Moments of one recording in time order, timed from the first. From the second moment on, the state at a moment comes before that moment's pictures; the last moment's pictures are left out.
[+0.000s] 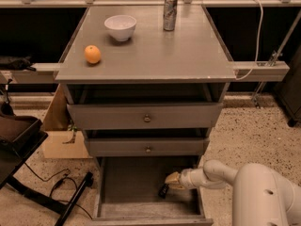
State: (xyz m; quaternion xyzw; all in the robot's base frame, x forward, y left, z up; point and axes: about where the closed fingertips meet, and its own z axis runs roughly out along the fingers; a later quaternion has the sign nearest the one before) arm 0.570 -0.104 0.205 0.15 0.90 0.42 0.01
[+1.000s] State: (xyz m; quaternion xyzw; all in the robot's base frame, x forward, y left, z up) arm 0.565 -0.097 0.211 0.14 0.90 0.42 0.02
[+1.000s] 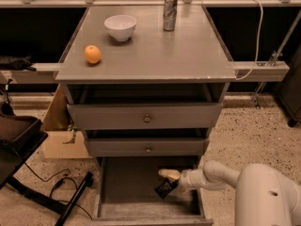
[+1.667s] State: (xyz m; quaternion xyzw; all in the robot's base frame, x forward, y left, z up) arm 0.502 -0.125 0.346 0.04 0.91 0.41 0.05
